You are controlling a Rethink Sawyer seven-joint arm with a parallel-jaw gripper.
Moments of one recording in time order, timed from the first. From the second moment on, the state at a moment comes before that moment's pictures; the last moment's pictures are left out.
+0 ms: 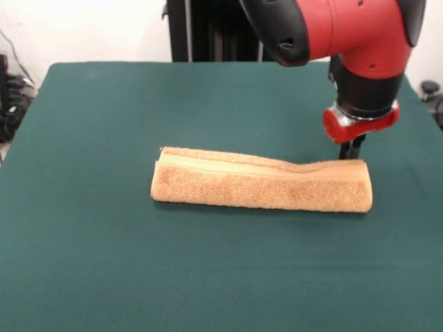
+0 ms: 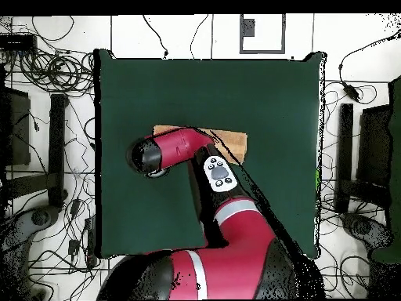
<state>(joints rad) -0.16 -0.39 0.35 1.46 -0.43 0.66 1.74</state>
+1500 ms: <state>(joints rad) 0.18 -0.48 -0.02 1.70 -0.28 0.15 1.95</state>
